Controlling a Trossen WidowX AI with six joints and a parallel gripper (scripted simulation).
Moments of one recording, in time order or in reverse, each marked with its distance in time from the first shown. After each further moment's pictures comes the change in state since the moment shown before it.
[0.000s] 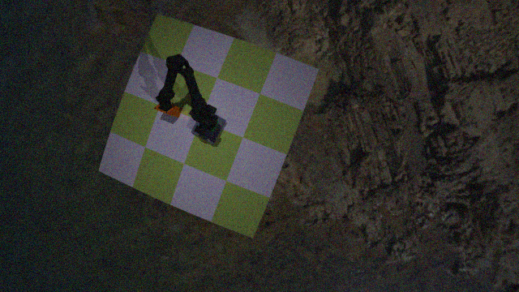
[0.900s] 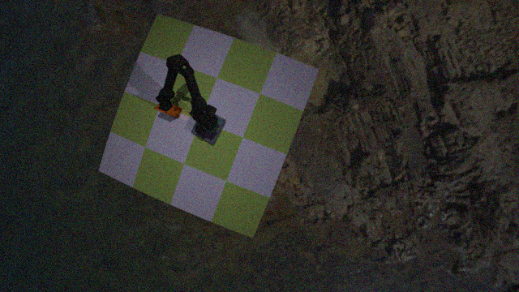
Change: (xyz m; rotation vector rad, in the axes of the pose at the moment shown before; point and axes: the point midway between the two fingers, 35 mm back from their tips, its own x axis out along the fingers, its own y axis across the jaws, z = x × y) arm 0.003 0.000 0.000 -0.001 -0.001 0.000
